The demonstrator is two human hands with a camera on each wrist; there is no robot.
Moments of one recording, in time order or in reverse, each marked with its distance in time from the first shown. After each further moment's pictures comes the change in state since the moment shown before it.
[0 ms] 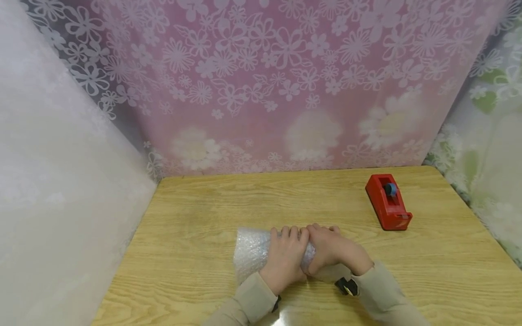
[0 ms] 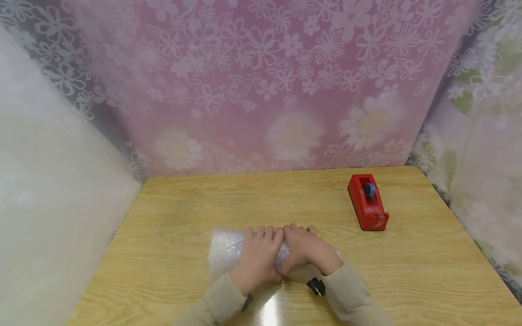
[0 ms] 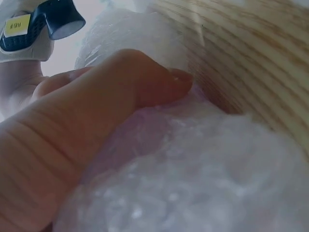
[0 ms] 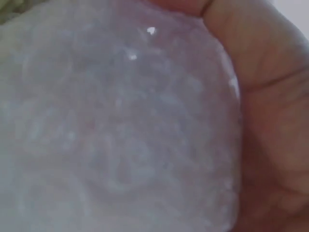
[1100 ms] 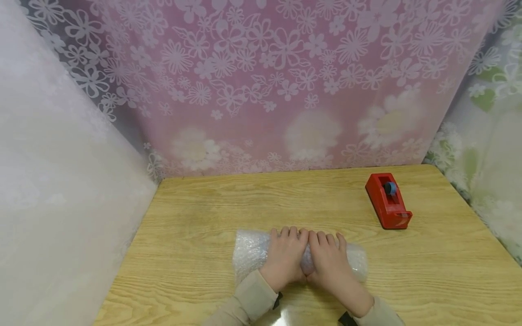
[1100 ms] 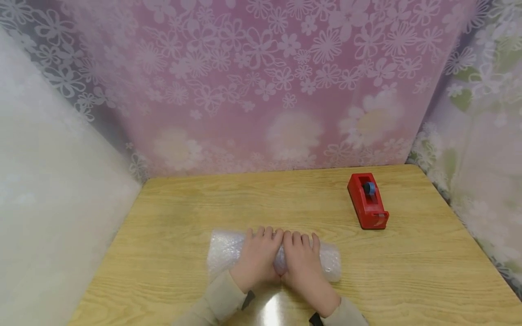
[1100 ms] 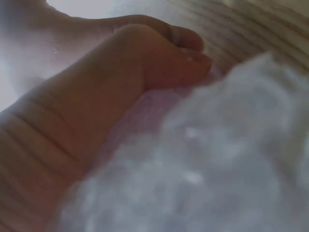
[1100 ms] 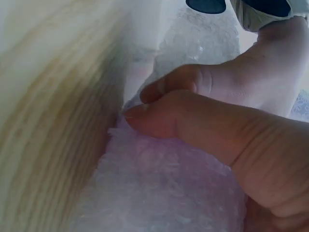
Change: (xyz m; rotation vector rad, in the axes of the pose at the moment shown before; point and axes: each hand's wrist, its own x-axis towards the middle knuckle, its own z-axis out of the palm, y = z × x) left_hand 0.003 0.000 -0.006 -0.031 -0.069 -0.010; right_hand -0.030 -0.022 0.051 -0.228 0.555 0.055
